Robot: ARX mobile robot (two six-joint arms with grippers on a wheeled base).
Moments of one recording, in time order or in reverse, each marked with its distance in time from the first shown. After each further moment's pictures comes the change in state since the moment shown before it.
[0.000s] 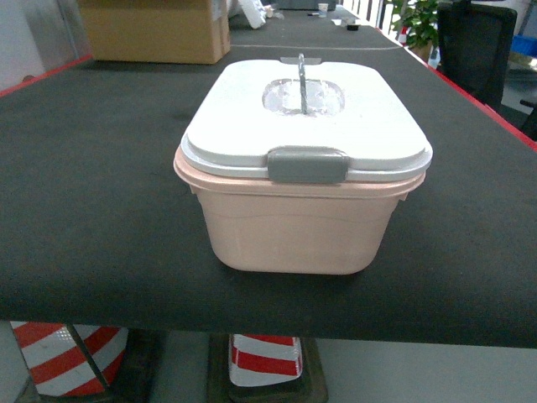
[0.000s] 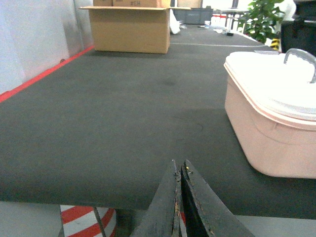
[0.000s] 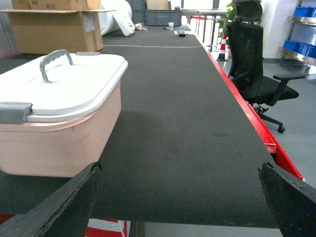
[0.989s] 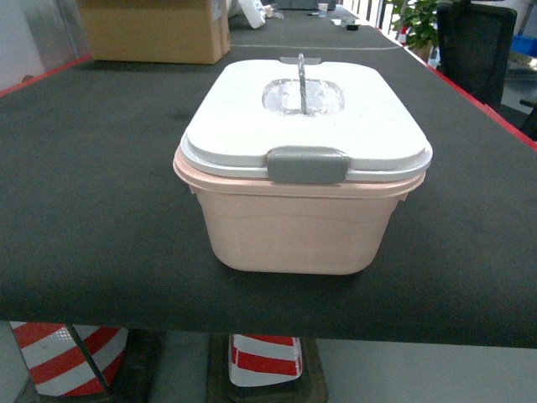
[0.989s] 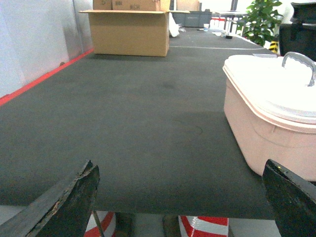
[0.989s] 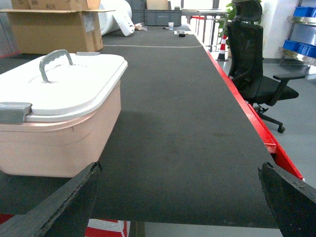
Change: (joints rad) left arm 0.000 0.000 0.000 0.007 0.002 0.000; right arm 0.000 0.000 0.000 0.000 0.000 0.000
